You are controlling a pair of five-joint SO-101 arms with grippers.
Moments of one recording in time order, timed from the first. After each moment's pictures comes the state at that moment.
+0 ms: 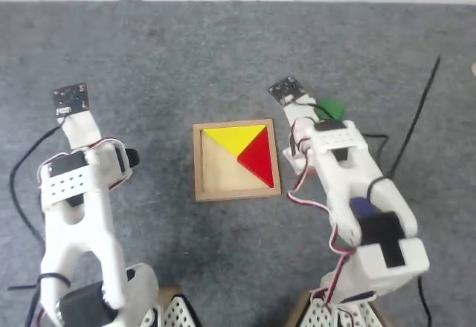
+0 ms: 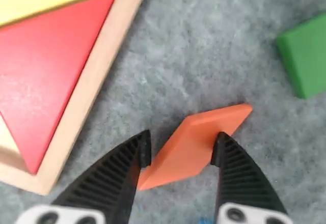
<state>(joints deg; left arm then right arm) -27.3 -23.0 50.6 53.1 1.8 -13.9 8.2 27.6 49.6 22.1</state>
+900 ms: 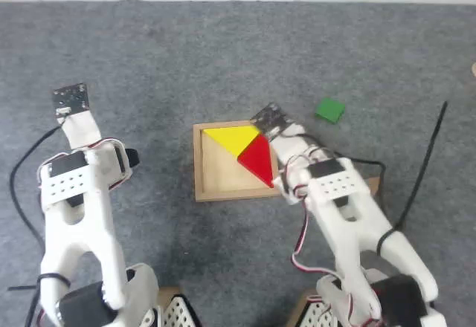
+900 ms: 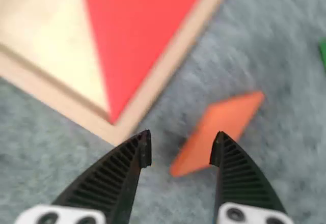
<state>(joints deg) -27.3 -23.0 50.6 53.1 1.8 -23.3 -20.3 54.2 42.1 23.3</state>
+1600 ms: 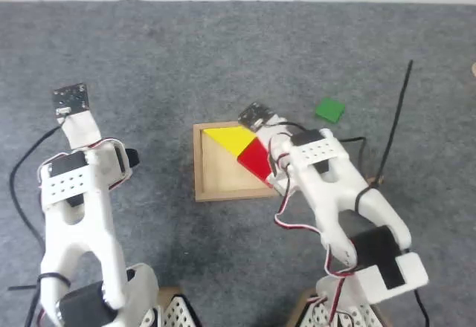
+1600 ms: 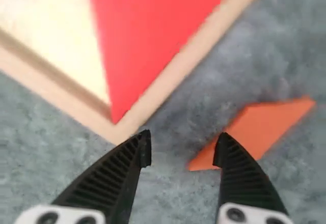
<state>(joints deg) -27.3 -23.0 50.6 53.1 1.8 -23.6 1.2 35.7 55.8 27.6</state>
